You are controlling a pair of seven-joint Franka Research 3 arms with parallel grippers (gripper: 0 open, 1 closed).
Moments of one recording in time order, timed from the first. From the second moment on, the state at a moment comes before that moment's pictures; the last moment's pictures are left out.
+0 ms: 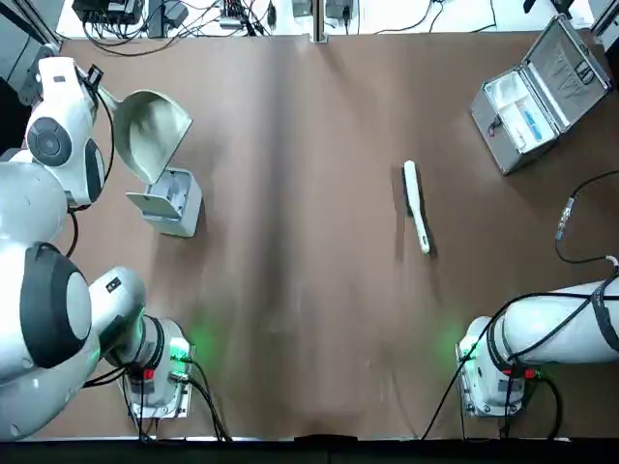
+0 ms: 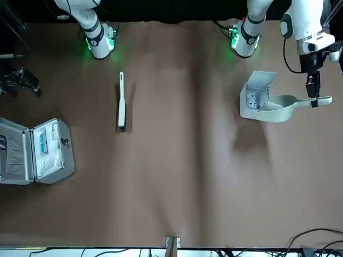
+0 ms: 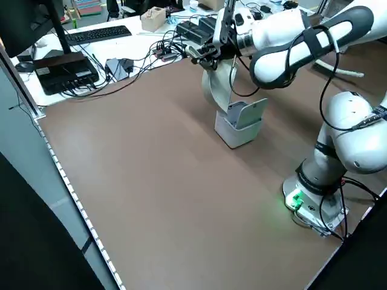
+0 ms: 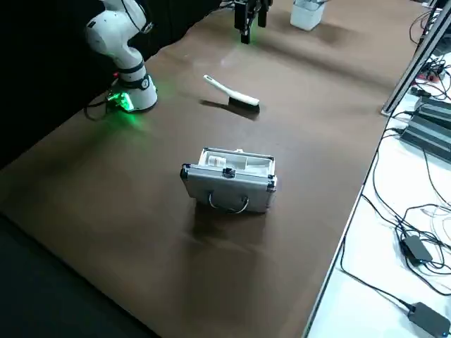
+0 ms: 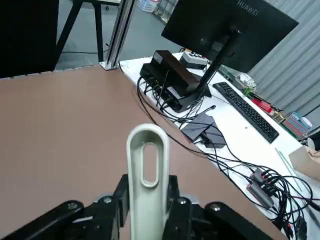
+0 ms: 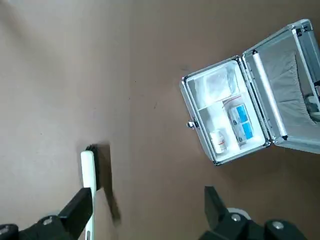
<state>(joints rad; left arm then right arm) 0.73 -0.53 -0.55 -2.89 0.05 3.42 -0.89 0.06 -0.07 -0.08 -1.62 0.01 1.61 -0.03</state>
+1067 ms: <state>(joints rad) 0.74 -0.55 -0.59 -2.88 0.05 3.42 -0.89 0.08 -0.07 -0.07 -1.63 0.01 1.62 -0.03</state>
